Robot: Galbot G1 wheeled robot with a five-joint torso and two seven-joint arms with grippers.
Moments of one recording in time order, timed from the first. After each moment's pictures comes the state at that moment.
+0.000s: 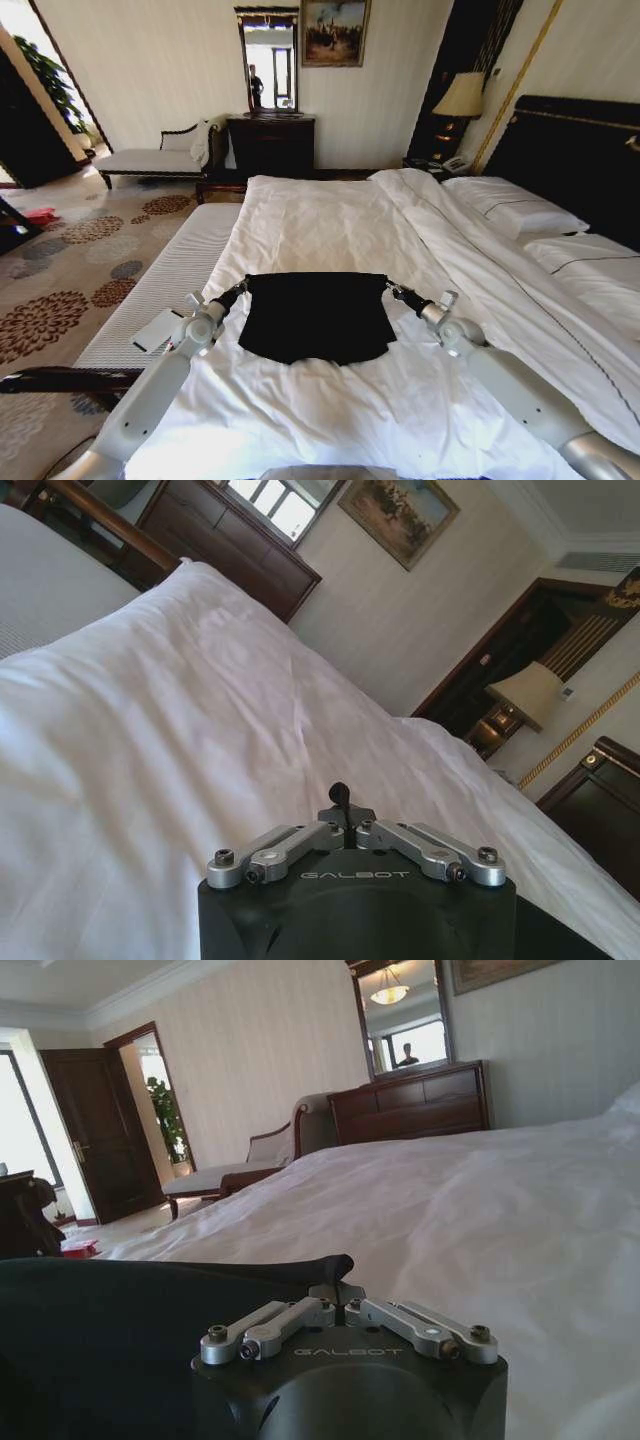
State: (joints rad) left arm 1.00 -0.97 -0.28 -1.61 -1.27 0.16 0.02; right arm -0.89 0.73 0.10 1.40 1.01 0.08 -0.36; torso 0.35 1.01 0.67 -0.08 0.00
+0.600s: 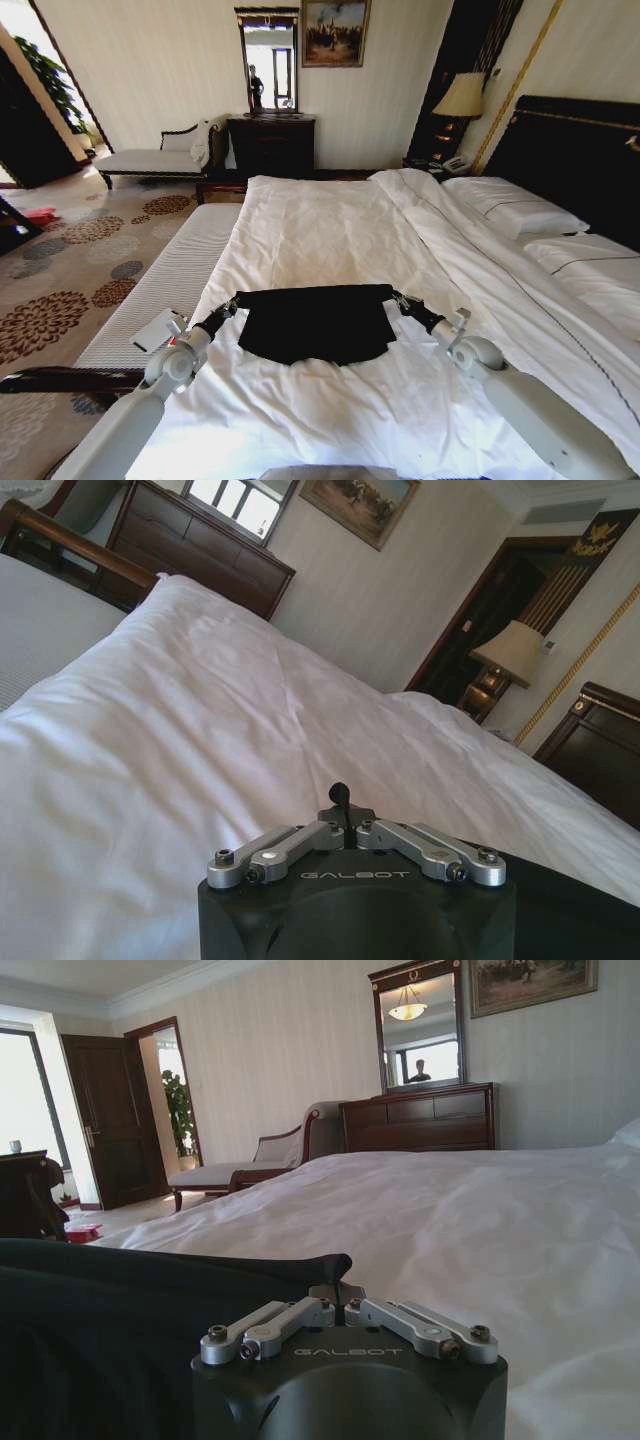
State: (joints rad) left arm 1.24 -0.87 -0.38 -1.78 -1.16 0.11 0.07; right arm -1.17 0.72 0.31 1.56 0.89 0.13 -0.38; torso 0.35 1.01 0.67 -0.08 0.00
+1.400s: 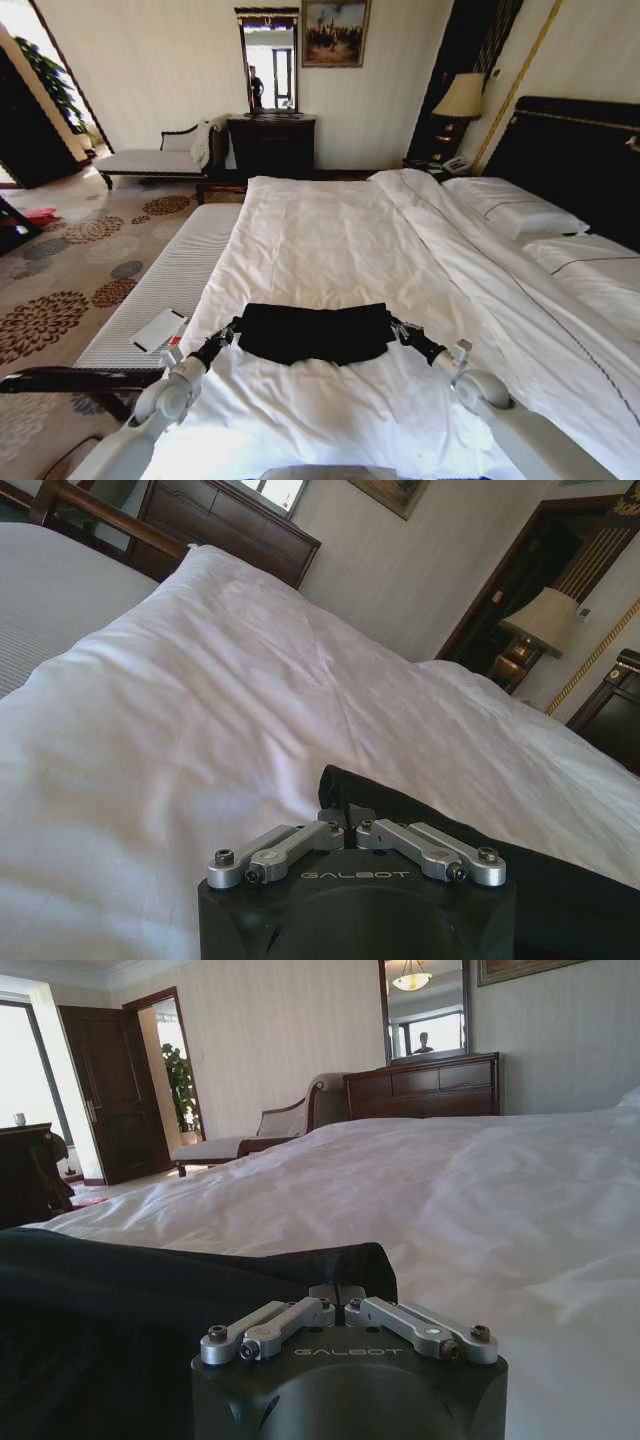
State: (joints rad) left arm 1.41 -0.90 -0.42 -1.81 -1.09 0.07 0.07; right arm -1.35 0.78 0.39 1.62 0.80 0.15 -0.37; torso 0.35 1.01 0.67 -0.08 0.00
